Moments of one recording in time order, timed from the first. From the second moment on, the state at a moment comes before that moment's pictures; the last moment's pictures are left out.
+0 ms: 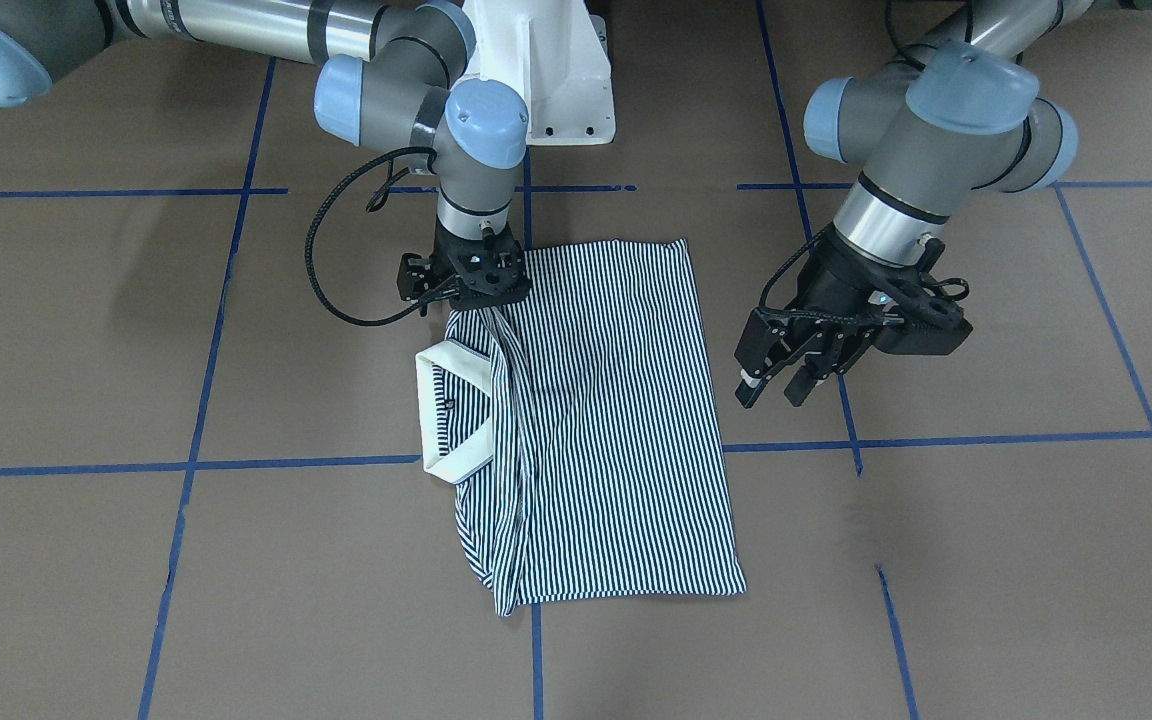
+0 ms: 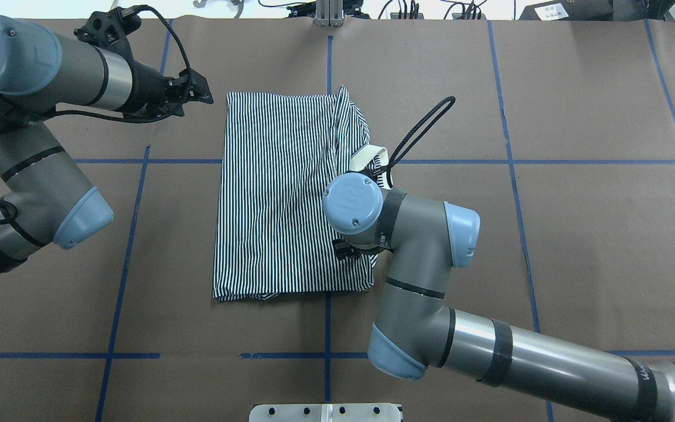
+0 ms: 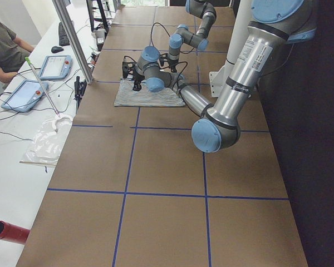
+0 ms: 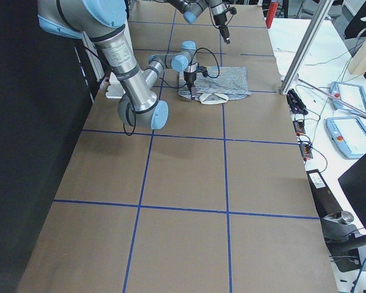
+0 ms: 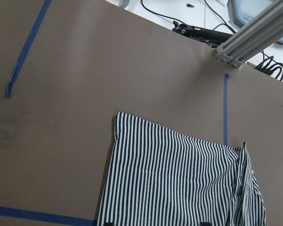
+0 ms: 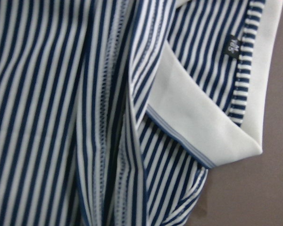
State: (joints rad) left arm -0.85 -2.04 -1.69 -2.14 -1.91 -1.38; right arm 0.42 -0.86 1.57 -1.73 1.71 0.95
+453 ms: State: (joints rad) left arm -0.85 -2.04 -1.69 -2.14 -1.91 -1.38; right arm 0.45 -0.95 1.73 -1.81 1.72 0.92
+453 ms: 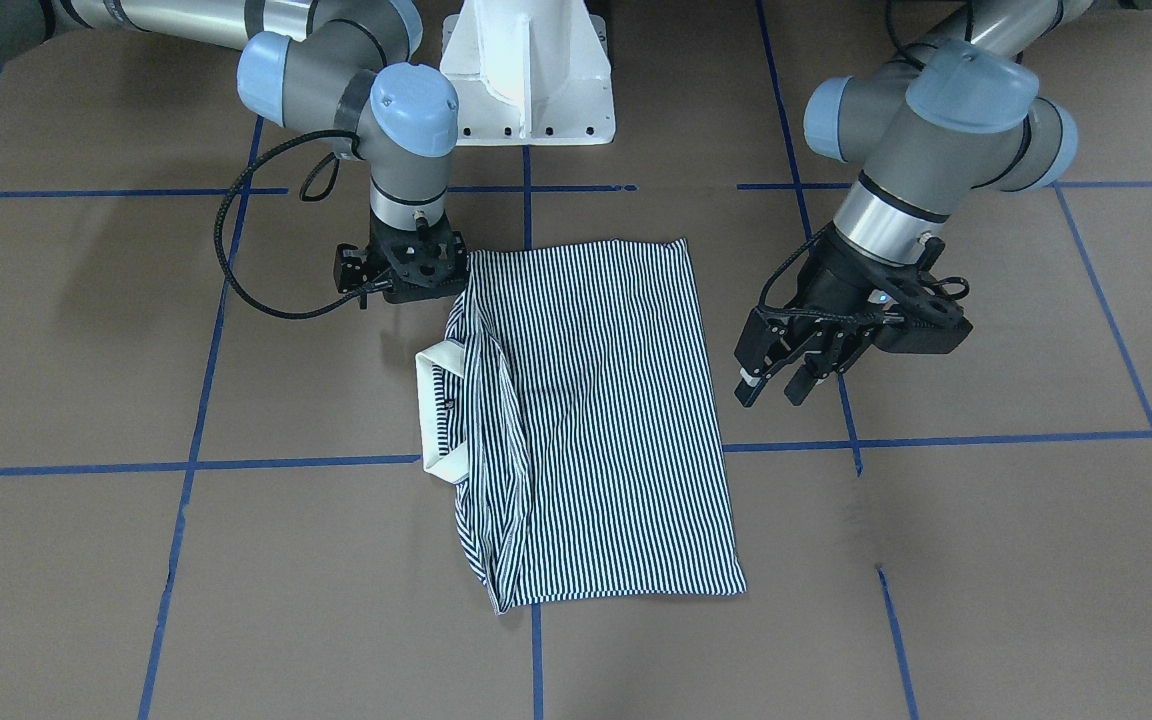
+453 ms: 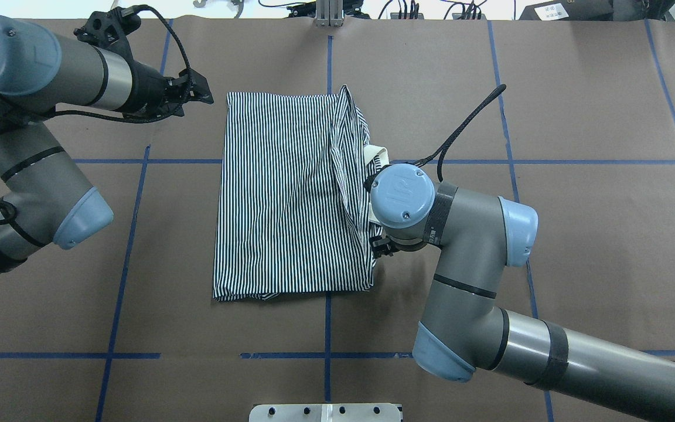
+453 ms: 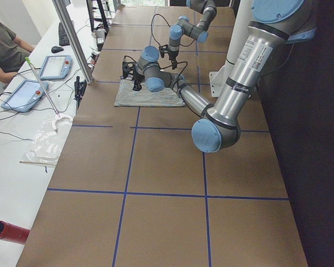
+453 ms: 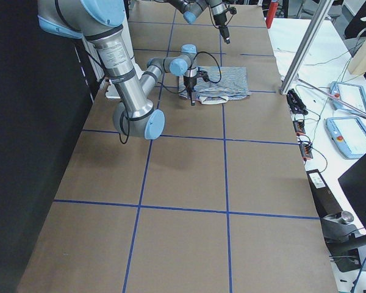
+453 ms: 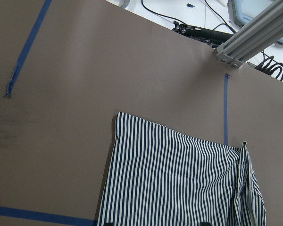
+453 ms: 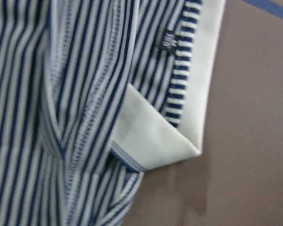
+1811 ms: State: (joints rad) left arm -0.85 -2.03 -1.72 -2.14 -1.91 -1.40; right arm 0.35 -0.93 1.67 -1.52 1.67 1.96
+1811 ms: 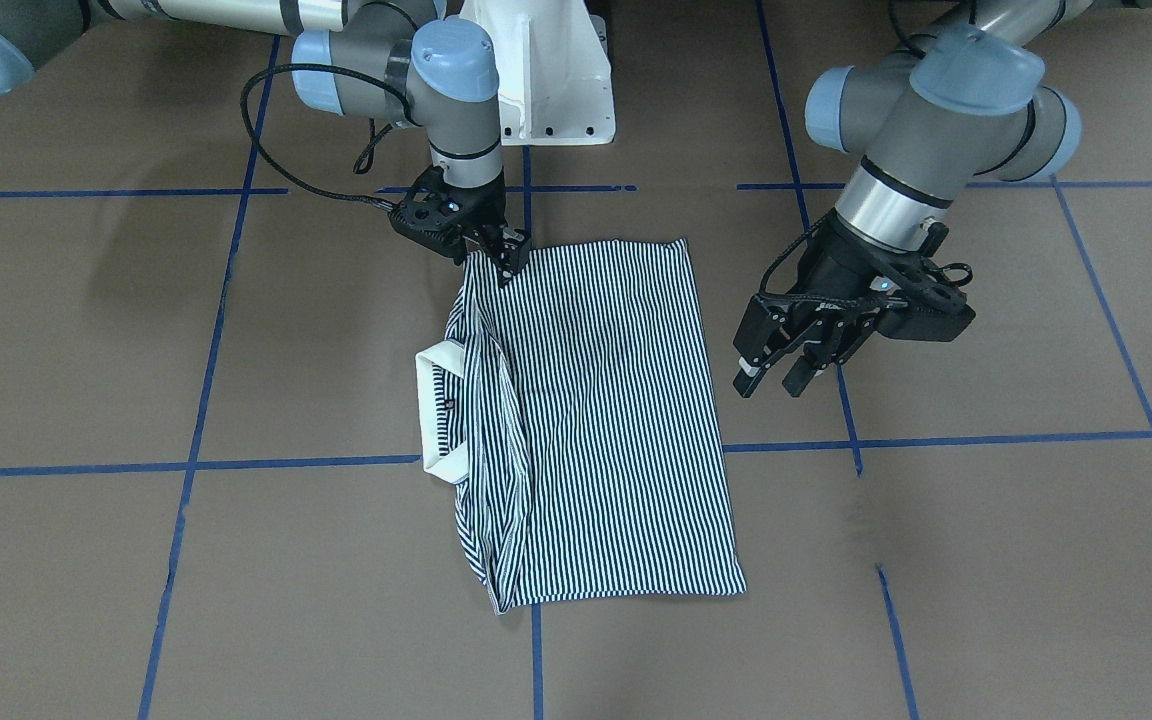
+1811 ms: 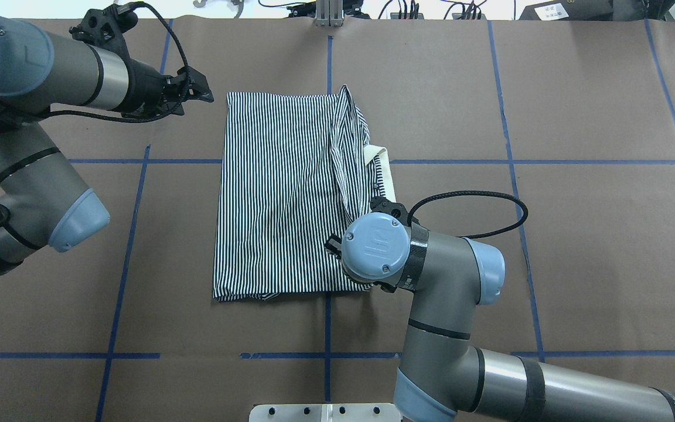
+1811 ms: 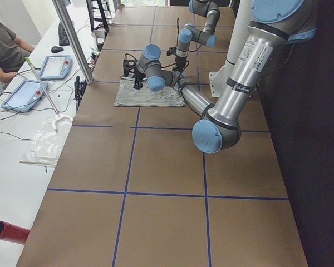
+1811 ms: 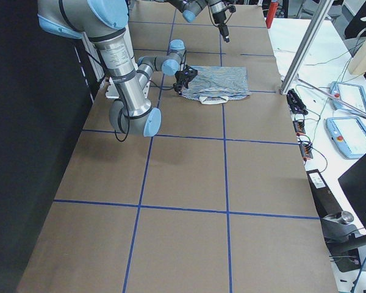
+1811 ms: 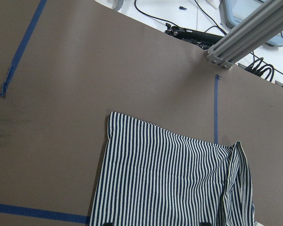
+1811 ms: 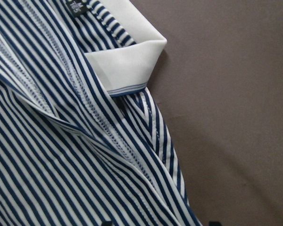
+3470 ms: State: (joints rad) left arm -0.80 -1.94 -1.82 -2.14 -1.89 -1.52; right arm 0.34 -0.99 1.75 -1.49 1.69 2.01
